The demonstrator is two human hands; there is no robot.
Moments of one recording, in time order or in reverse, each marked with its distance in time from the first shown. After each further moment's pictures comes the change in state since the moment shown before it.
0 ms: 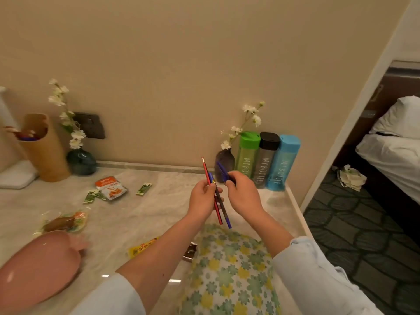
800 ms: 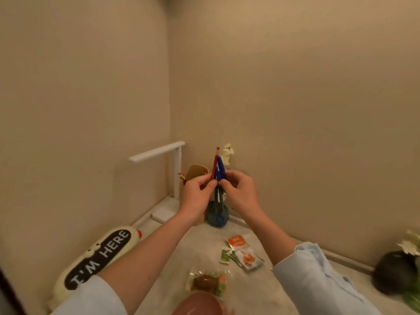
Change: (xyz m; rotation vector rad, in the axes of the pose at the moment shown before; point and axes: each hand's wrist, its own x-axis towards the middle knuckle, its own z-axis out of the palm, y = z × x) left_hand 0.065 0.139 -0.401 0.264 0.385 0.407; right_hand 0.063 -0.362 0.209 0.538 -0.216 -0.373
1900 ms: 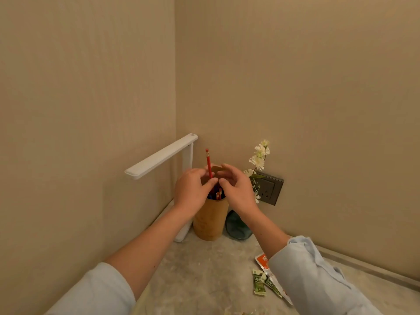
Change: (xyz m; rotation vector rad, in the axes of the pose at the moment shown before) left_hand 0.131 -0.097 -0.048 0.461 0.008 0.109; right_hand 0.102 0.063 0.110 0.061 0.019 0.137
